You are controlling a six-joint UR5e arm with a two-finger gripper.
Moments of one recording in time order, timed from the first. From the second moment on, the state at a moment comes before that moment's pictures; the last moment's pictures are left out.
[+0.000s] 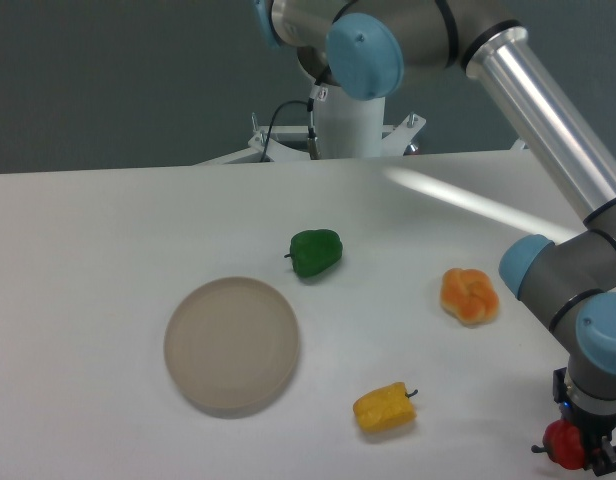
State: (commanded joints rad) arm 2.61 -2.61 -0.65 -1.19 1.60 1.79
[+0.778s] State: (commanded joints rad) arm 2.55 -2.33 -1.06 -1.19 1.55 1.78
